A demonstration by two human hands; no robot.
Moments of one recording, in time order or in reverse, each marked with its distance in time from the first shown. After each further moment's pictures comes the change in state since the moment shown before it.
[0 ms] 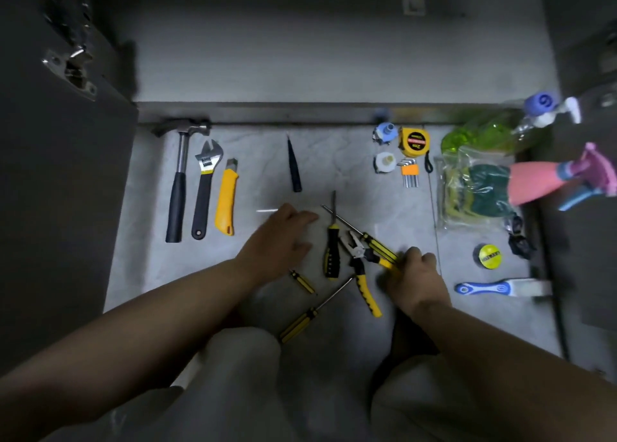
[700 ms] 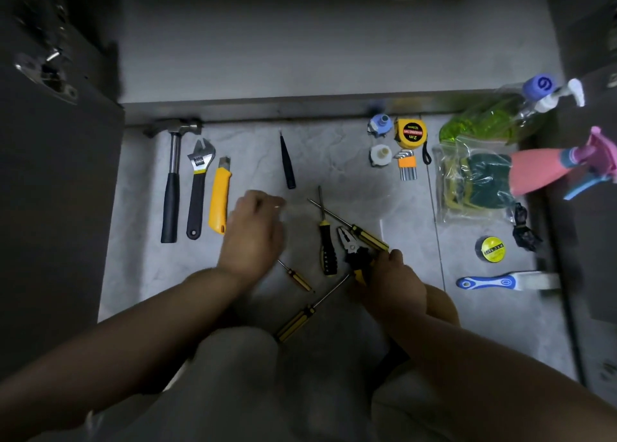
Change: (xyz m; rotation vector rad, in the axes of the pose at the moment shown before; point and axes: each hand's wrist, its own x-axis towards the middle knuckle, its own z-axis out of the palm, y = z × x) left_hand -0.012 0.000 -0.012 0.164 0.359 -0.067; right_hand -0.011 -0.021 0.027 -0.175 0.050 -0.150
